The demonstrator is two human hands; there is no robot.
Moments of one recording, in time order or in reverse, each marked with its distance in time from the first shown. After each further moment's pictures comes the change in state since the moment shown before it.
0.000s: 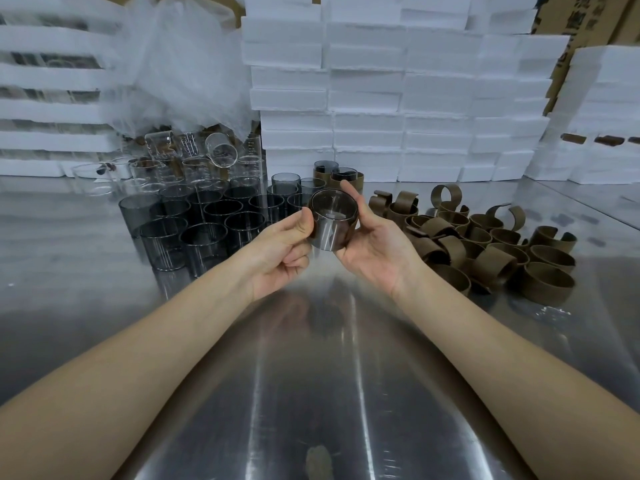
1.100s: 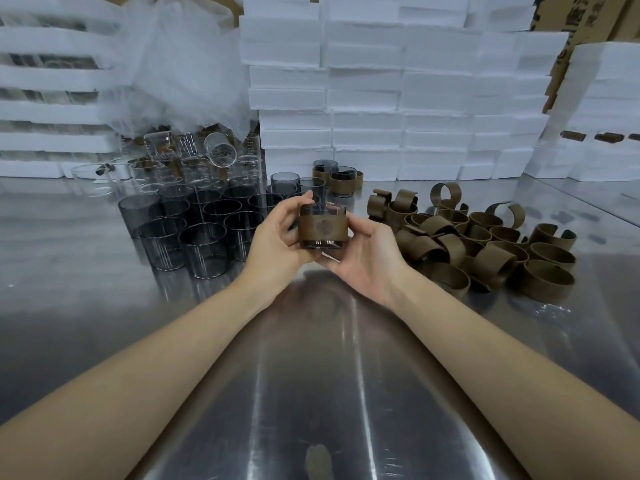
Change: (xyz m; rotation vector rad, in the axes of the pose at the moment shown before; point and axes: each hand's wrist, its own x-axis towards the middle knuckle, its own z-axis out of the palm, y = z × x) left_hand -0.007 -0.015 0.007 0.347 0.103 0.490; right_hand -0.003 0.012 -0.006 -0.240 0.101 0.017
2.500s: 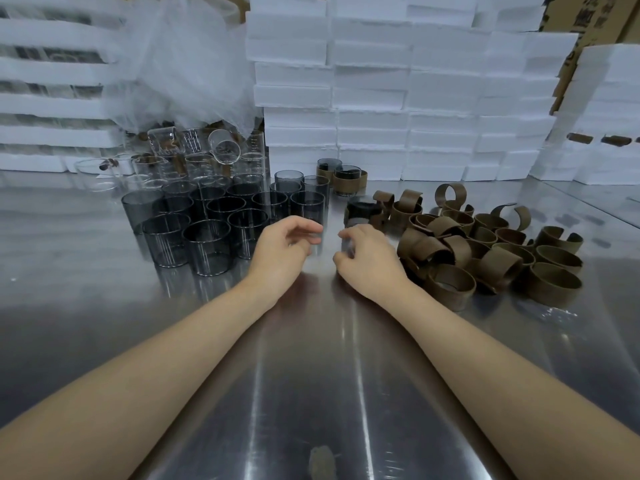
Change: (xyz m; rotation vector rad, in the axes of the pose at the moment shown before) left_hand 0.006 -0.015 -0.006 0.374 0.131 -0.062; right_hand 0.003 0.008 -0.012 -1.796 0.344 -0.316
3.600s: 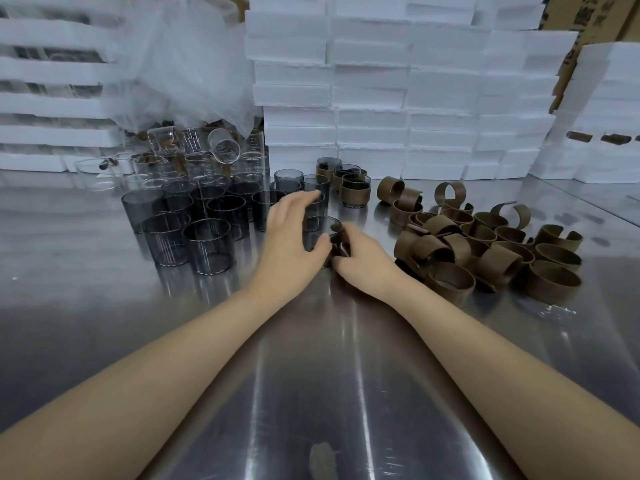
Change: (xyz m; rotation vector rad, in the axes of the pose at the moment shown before) left_hand -0.006 0.007 0.003 0.430 0.011 0.335; right_hand 0.005 0.003 0.004 0.342 -0.141 -0.027
